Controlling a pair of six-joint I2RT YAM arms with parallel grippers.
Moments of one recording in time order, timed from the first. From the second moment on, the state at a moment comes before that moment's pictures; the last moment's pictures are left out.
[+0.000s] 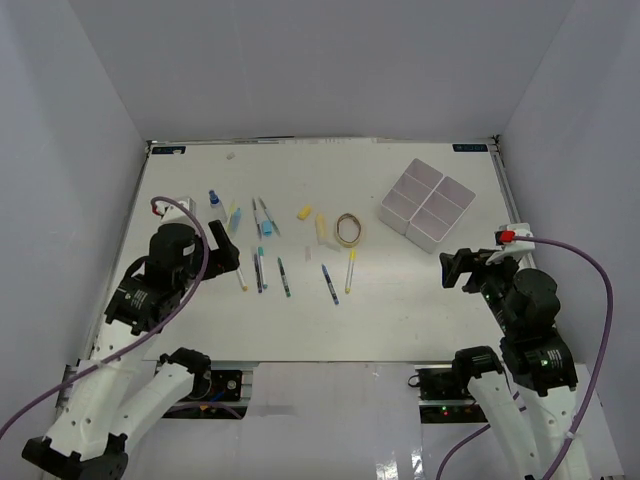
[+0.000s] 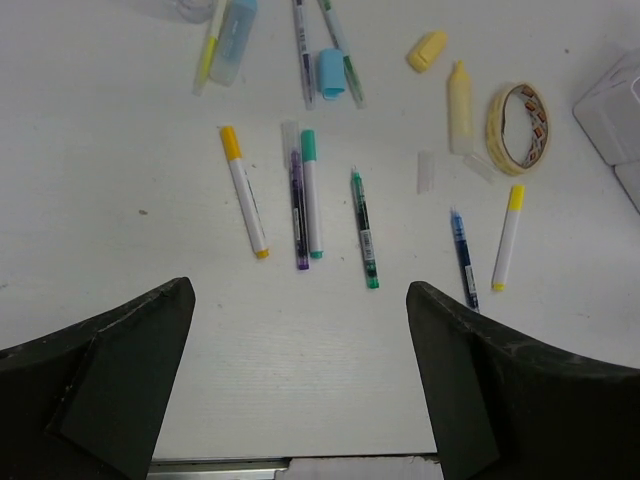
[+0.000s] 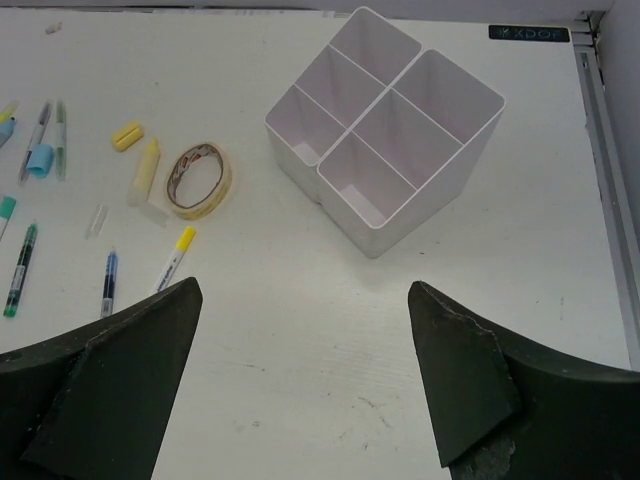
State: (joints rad) left arm -0.39 0.70 0.97 -0.84 -0.24 -0.50; right arm 0.22 0.30 0.72 -0.60 -0.01 0.08
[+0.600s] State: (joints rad) left arm -0.39 1.19 0.93 -0.73 -0.18 -0.61; right arm 0.22 0.38 0.72 -0.60 -0.04 0.16
